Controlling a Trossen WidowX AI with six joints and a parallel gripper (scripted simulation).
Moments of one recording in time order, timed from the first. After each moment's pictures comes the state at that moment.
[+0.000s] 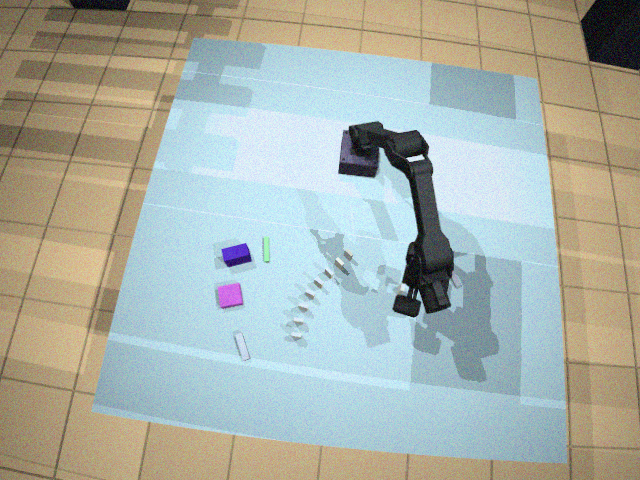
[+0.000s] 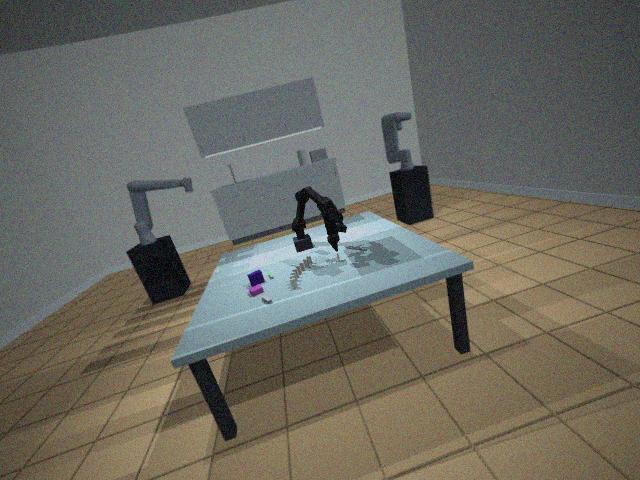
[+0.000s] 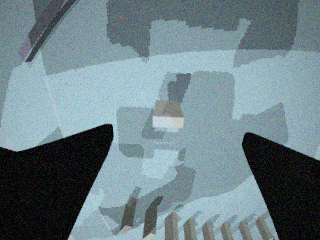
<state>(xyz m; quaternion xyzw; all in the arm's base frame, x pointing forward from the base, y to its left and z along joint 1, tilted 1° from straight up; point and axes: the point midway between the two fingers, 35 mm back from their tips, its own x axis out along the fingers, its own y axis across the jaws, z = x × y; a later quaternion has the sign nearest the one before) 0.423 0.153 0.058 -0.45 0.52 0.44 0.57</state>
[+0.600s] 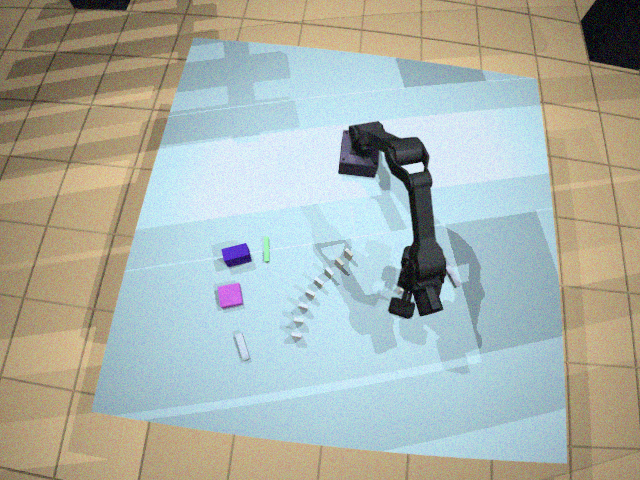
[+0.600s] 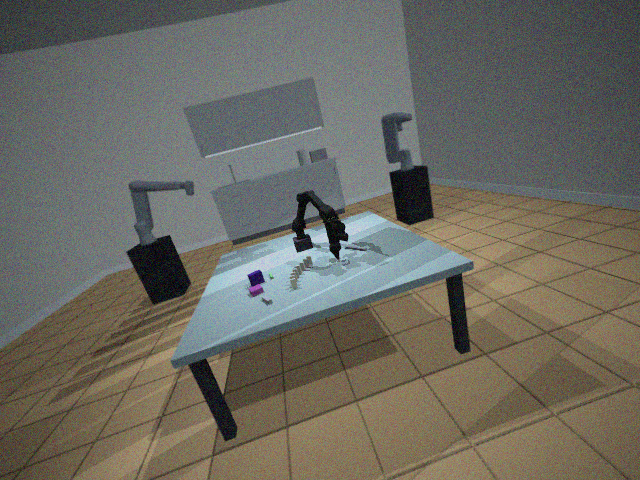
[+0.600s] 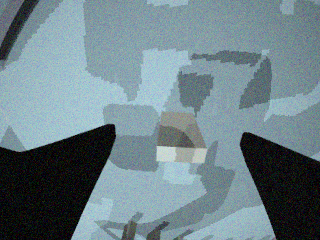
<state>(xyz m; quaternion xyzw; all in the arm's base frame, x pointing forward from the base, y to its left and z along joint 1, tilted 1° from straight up) 0.420 0.153 0.010 -0.45 0.53 0.44 0.57</state>
